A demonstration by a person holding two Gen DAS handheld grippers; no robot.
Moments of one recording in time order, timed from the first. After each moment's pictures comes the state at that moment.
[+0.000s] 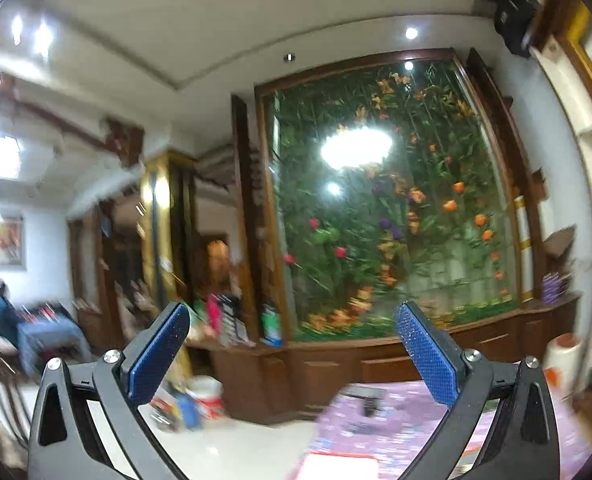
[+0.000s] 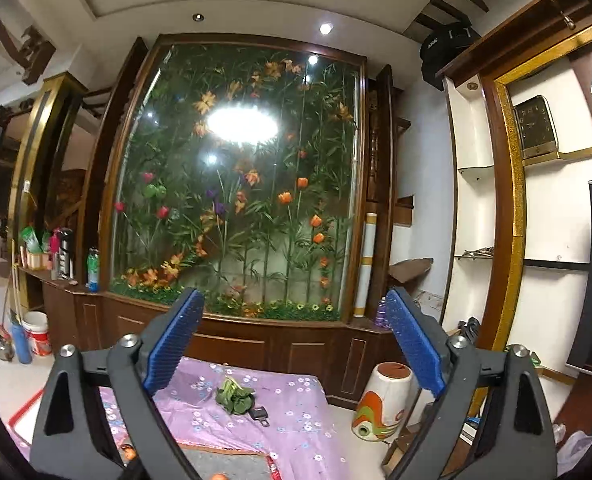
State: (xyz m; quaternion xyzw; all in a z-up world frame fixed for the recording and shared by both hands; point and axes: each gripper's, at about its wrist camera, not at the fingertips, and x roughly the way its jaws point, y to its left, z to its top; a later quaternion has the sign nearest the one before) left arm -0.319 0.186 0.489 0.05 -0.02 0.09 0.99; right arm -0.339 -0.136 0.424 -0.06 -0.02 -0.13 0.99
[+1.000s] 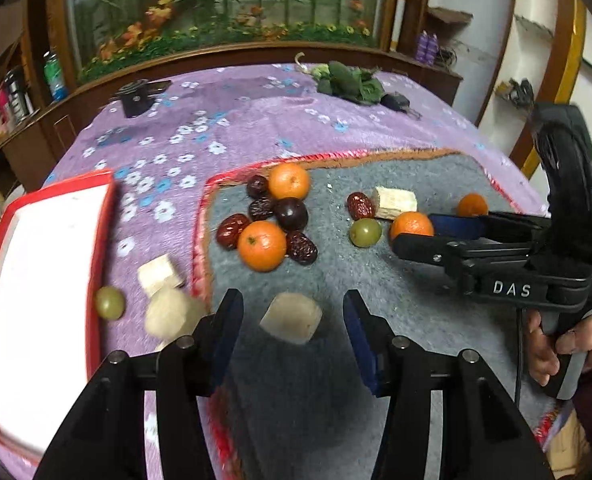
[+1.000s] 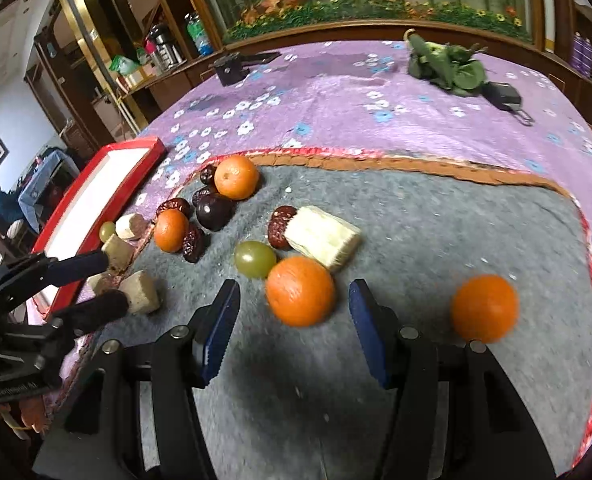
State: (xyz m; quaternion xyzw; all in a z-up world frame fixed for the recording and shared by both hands) left arm -0.058 0.048 0.035 0.07 0.43 -0.19 0.88; right arm -0.029 -0.080 -0.011 0.06 0.43 0.15 0.89
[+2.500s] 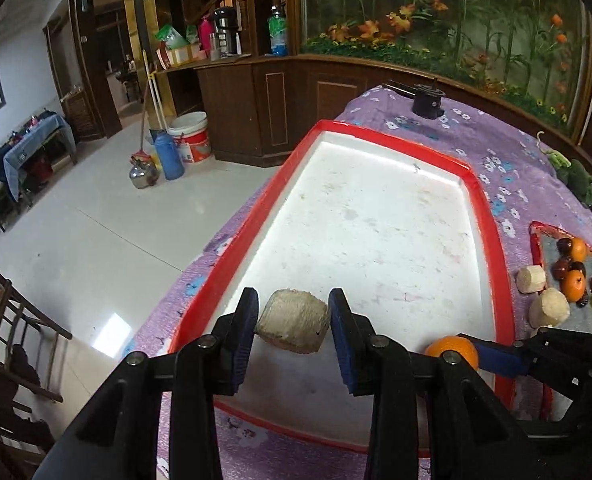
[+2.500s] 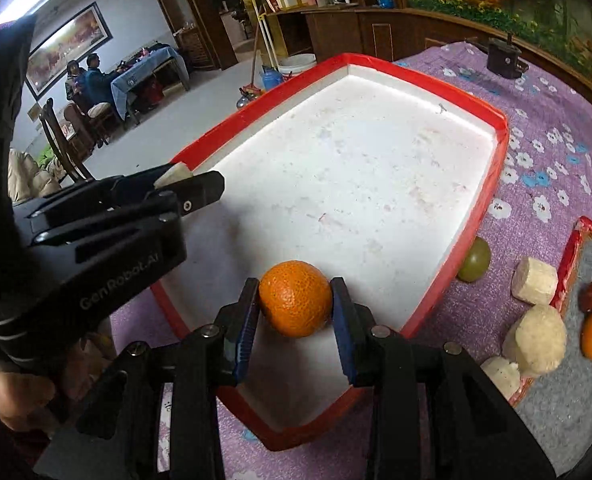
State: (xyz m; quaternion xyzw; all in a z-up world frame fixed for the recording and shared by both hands) left arm -0.085 0.287 0.037 -0.04 0.39 0.14 0.91; right arm -0.039 0.221 -0.012 -0.07 0.45 0.36 0.81
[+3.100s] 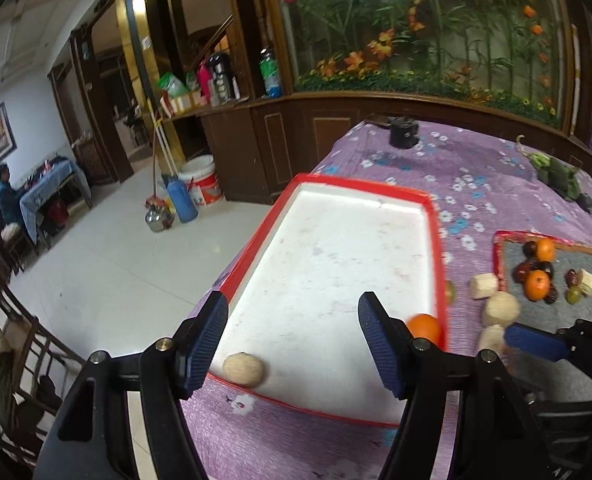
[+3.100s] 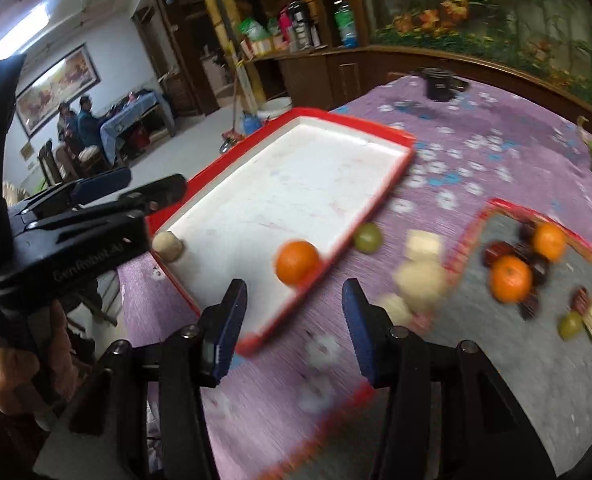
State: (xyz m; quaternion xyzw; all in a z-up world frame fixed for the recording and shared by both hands) left arm -0.117 0.230 0.091 0.03 0.34 0.15 0.93; right arm -0.084 0.127 0.028 -0.02 0.39 0.33 0.86
